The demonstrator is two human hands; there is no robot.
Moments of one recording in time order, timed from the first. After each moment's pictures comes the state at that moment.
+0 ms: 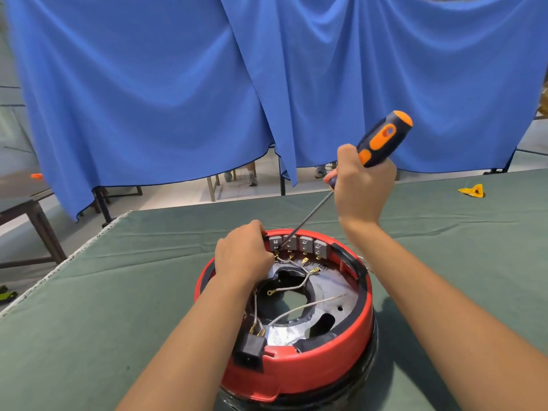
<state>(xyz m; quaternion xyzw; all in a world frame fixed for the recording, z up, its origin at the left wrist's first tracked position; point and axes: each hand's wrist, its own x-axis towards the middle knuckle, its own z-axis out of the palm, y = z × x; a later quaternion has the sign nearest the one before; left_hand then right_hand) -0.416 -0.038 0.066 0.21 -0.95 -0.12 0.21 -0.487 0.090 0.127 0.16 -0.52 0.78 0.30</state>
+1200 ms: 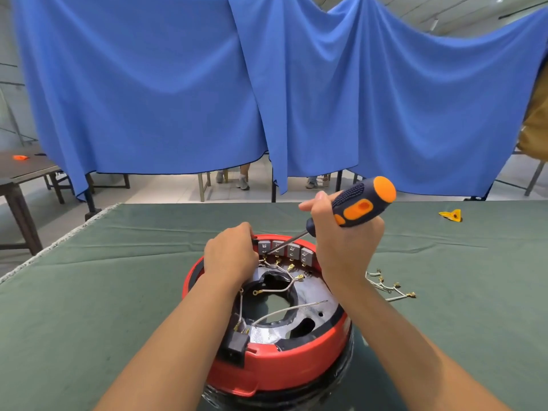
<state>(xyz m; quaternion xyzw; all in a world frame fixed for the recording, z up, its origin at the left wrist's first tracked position) -0.417 -0.039 0.065 0.23 -0.94 -0.11 0.22 -0.434 0.102 0.099 0.24 -0.58 0.69 0.36</state>
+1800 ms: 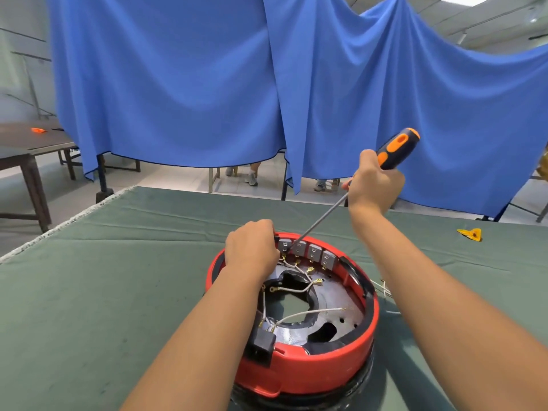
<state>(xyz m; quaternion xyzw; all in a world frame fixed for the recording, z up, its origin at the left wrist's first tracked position) -0.415 -0.041 0.065 0.22 -0.94 -0.13 0.23 -0.518 0.073 0.145 0.08 -0.57 0.77 0.27</state>
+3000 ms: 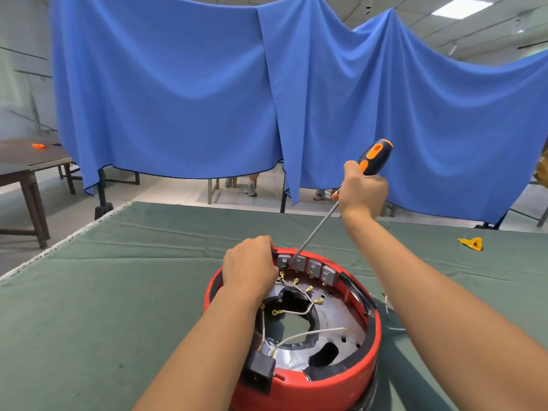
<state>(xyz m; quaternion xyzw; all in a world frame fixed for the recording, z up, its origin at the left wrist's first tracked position) -0.416 -0.044 0.063 0.22 -0.94 -0.14 0.24 -0.542 0.061 0.150 0.05 -0.66 0.71 0.25</state>
